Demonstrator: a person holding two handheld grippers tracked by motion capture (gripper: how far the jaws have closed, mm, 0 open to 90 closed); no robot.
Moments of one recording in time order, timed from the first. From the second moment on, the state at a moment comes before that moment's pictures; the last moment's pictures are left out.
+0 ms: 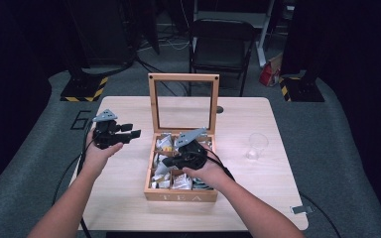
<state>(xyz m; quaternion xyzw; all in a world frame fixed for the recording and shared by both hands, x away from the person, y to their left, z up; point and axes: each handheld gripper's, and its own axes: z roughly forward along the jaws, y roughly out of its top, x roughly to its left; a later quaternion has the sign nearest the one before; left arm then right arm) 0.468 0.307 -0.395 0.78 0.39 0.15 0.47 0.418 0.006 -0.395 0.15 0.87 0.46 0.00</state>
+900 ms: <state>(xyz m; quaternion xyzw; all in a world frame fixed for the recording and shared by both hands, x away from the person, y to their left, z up) 0.469 0.307 -0.392 0.78 0.39 0.16 0.47 0.421 -0.018 -0.368 0.17 0.86 0.48 0.02</state>
